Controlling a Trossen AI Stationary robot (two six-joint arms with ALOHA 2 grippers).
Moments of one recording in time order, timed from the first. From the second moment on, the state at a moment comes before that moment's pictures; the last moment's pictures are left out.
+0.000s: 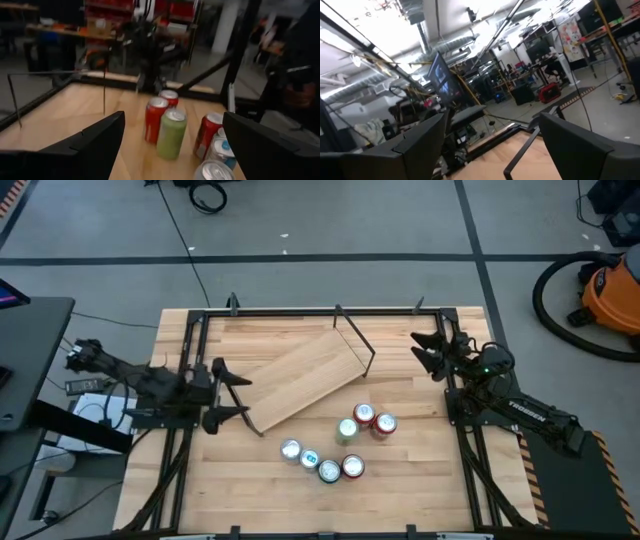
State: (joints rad) left arm -0.42 0.46 0.42 -0.01 -0.44 -0.19; right arm -0.65 0.10 0.01 0.44 -0.28 0.57
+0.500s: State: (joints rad) left arm -0.42 0.91 0.83 -0.43 -0.35 -0.39; right arm -0.56 0.10 0.01 0.42 -0.27 0.45
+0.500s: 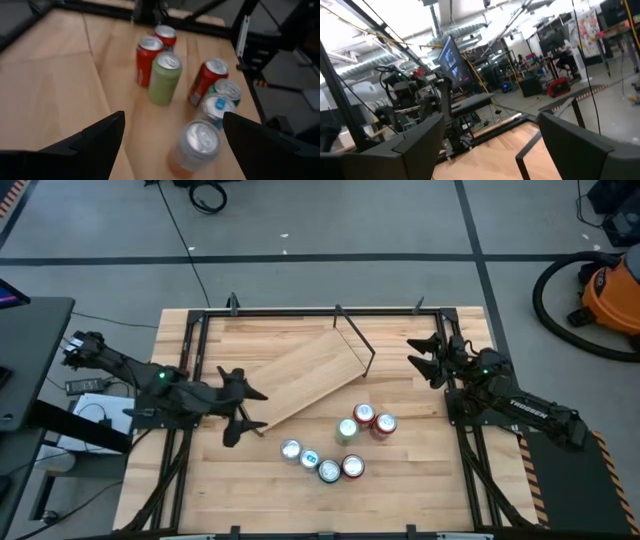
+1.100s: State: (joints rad) left arm -0.43 1.55 1.38 -0.82 -0.19 -0.48; right arm -0.43 0.10 0.01 0.43 -0.25 0.36
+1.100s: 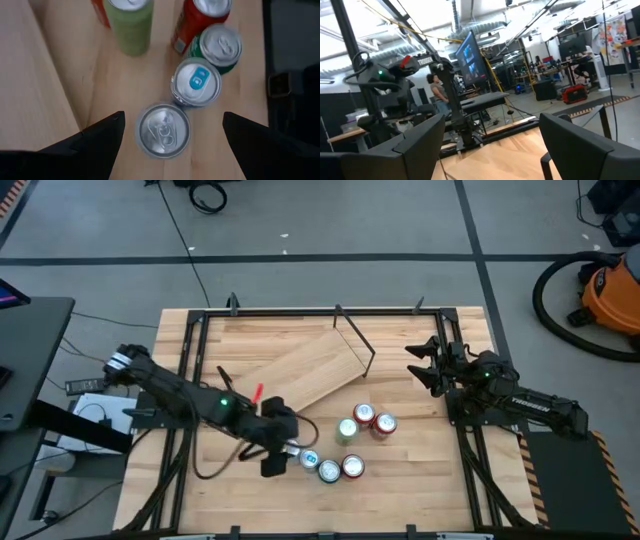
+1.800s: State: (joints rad) left arm -0.45 1.73 1.49 -1.02 -0.16 -0.33; right arm -0.41 0.10 0.01 0.41 -0.21 0.36
